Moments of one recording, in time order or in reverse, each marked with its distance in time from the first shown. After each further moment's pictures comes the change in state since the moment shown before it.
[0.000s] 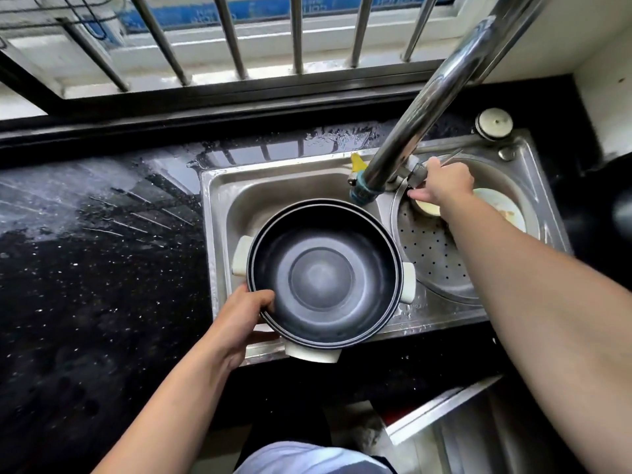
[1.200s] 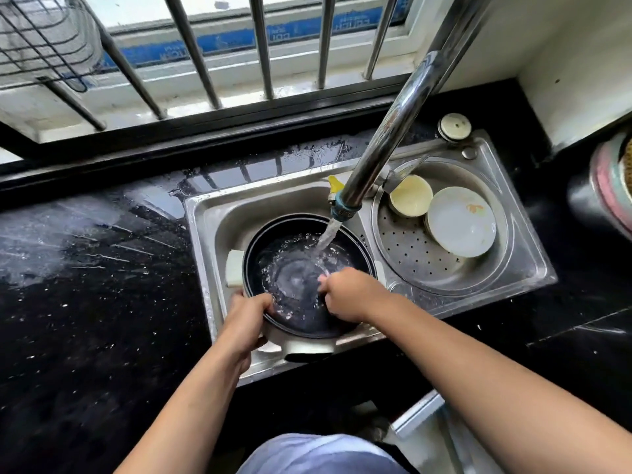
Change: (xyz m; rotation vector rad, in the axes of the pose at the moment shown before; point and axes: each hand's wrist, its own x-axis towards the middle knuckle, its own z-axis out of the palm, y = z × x) left_hand 0.012 0.016 0.008 0.110 0.058 -0.092; right_hand -0.178 0.057 0.062 -0.909 -0.698 -0.505
